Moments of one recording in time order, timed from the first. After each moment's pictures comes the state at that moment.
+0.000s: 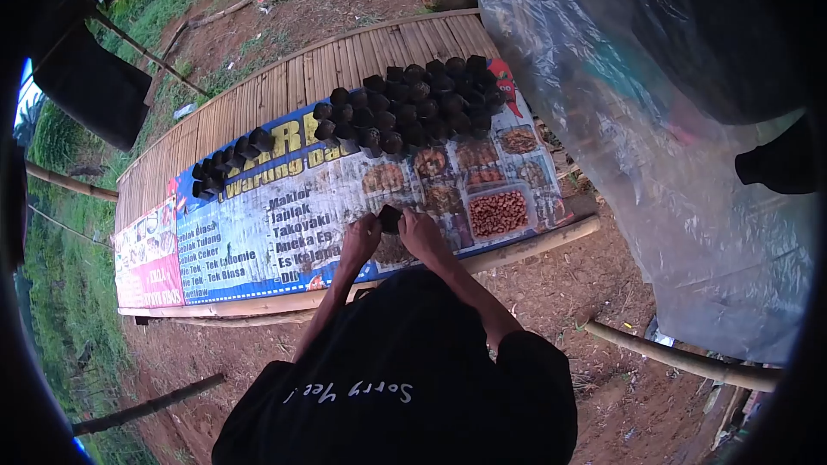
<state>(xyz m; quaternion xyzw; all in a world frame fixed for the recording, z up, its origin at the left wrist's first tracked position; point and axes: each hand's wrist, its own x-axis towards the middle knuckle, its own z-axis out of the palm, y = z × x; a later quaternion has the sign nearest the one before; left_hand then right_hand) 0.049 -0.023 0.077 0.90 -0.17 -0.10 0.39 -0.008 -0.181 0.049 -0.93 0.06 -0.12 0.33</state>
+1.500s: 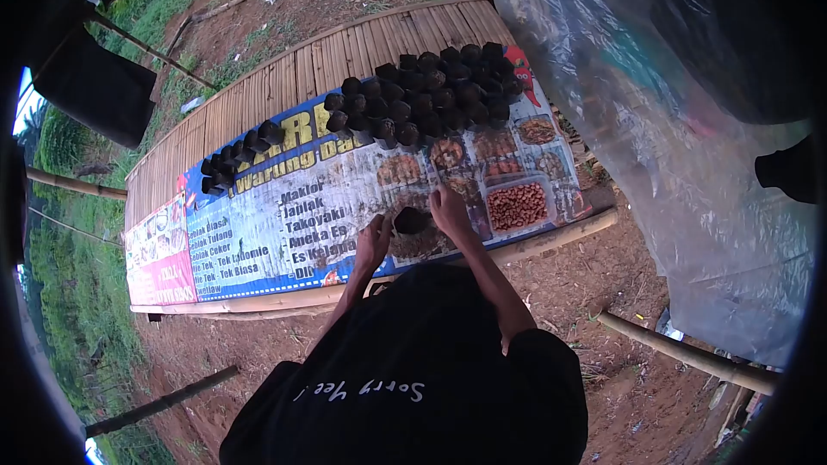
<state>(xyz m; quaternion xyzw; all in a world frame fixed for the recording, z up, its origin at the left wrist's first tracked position) 0.042 -0.006 0.062 0.88 -0.07 -0.19 0.42 0.019 -0.212 0.033 -0.88 0.15 -0.10 0.43</state>
